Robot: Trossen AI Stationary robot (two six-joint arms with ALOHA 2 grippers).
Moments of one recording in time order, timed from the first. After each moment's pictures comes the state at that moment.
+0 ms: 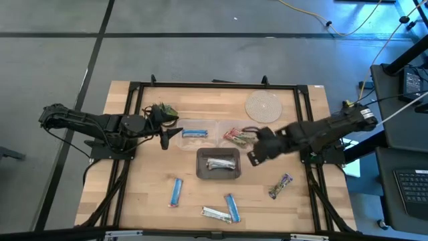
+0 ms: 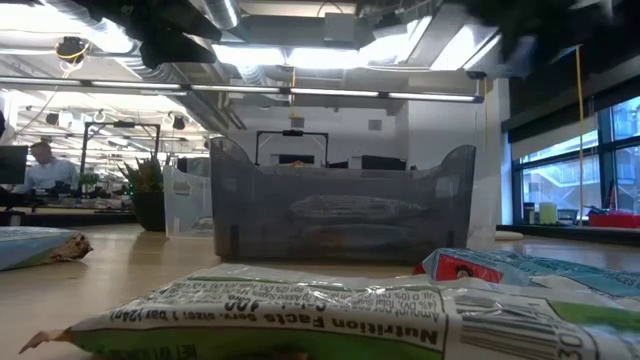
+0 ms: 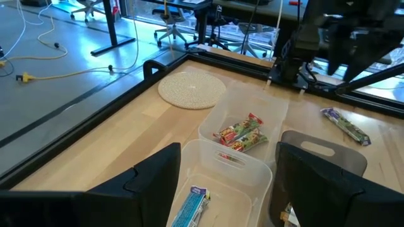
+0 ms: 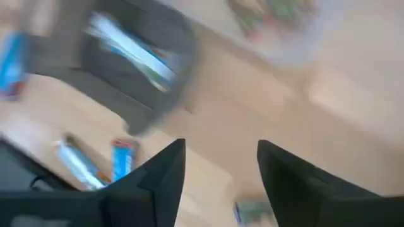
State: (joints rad) left arm -0.14 0.74 0.59 -0.18 -0.50 -0.30; right arm 0.31 1.42 1.29 -1.14 0.11 1.38
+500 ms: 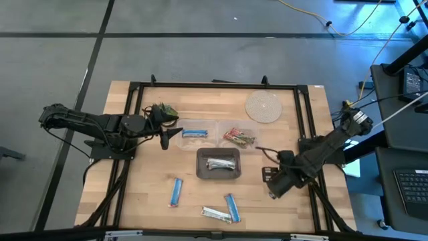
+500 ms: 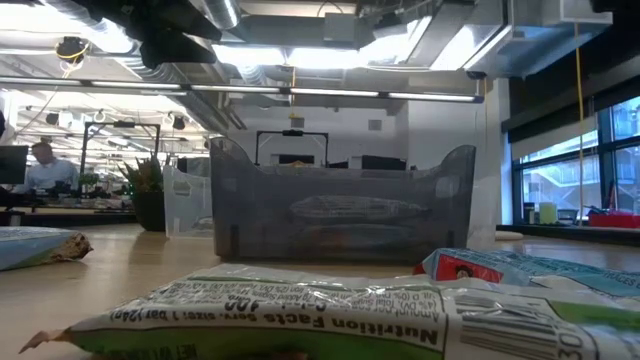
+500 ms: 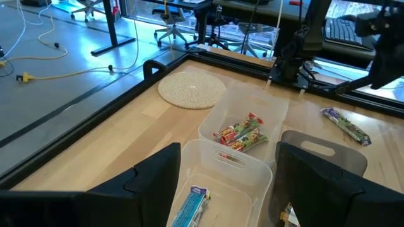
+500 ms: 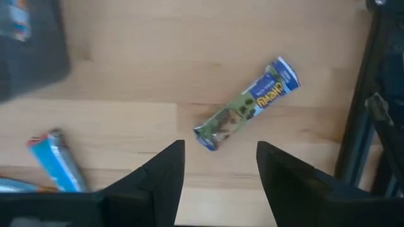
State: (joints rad) left arm -0.14 0.74 0.59 -0.18 -0.50 -0.30; right arm 0.66 1.51 1.29 -1.34 0.02 2.22
